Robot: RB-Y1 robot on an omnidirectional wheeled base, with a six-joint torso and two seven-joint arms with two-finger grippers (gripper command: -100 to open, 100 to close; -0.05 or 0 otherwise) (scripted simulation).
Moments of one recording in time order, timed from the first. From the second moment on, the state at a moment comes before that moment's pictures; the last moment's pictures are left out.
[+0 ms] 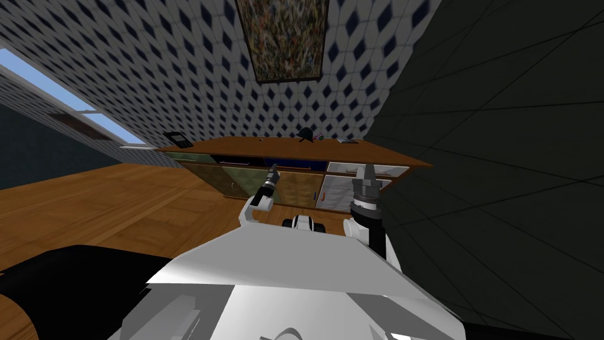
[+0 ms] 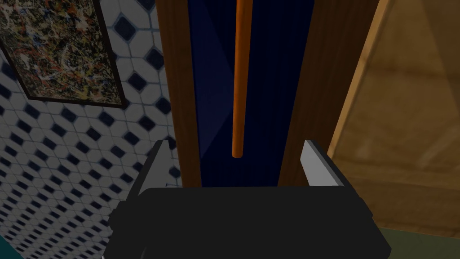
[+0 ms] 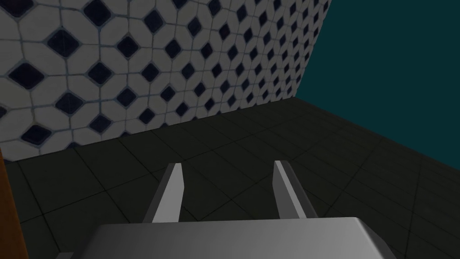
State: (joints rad) left arm 0.23 0.12 -0.04 -2.07 -0.03 0.09 0.14; right arm 0.48 -0.04 0.05 -2.32 0.03 -0.52 0.12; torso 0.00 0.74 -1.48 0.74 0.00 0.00
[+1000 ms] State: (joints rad) left arm 0.26 0.13 -0.05 -2.13 -0.03 0.13 0.15; right arm 0.48 -0.04 0.05 -2.32 0.03 -0.52 0.12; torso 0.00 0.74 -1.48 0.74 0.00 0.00
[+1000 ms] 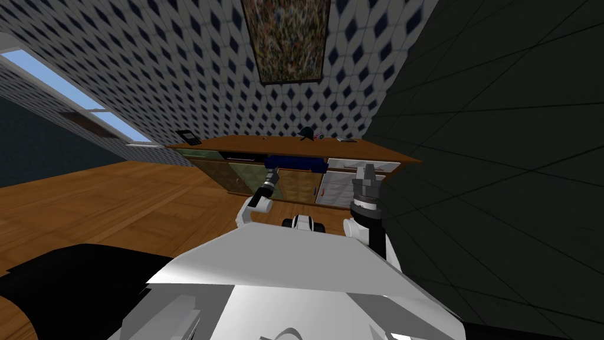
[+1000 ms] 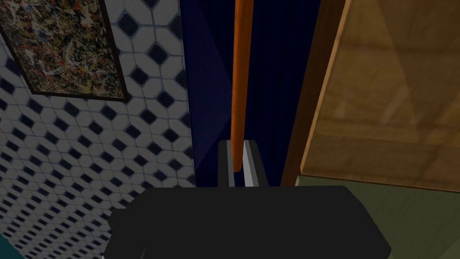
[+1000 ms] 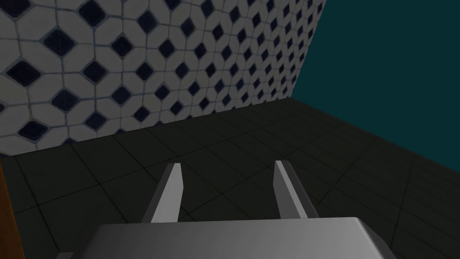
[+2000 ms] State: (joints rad) left arm 0.34 0.16 -0.06 -2.40 -0.02 0.33 0.18; right arm 0.48 -0.04 0.05 -2.32 0.03 -0.52 0.12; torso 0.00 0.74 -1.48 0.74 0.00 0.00
